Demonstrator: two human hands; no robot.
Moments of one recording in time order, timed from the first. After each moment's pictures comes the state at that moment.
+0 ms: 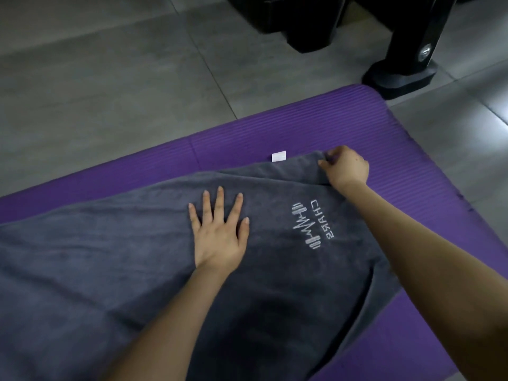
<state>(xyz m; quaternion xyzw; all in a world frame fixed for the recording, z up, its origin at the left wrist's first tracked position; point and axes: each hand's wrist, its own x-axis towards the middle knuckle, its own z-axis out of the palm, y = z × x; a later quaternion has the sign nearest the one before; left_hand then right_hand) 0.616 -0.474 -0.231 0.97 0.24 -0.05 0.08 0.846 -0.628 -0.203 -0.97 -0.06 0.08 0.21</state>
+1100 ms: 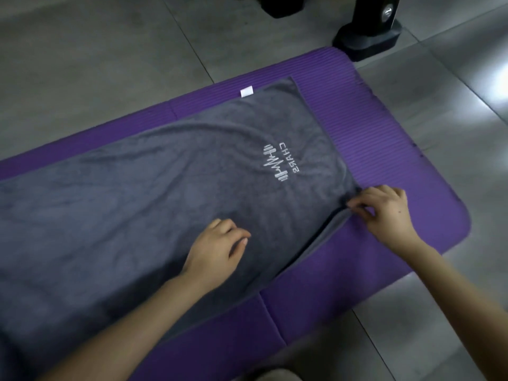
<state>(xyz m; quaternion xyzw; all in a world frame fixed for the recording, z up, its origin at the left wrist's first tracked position) 0.522 -0.536 -0.185 0.96 0.04 0.02 0.28 0.715 -0.825 -0.193 -0.94 -0.32 -0.03 0.14</state>
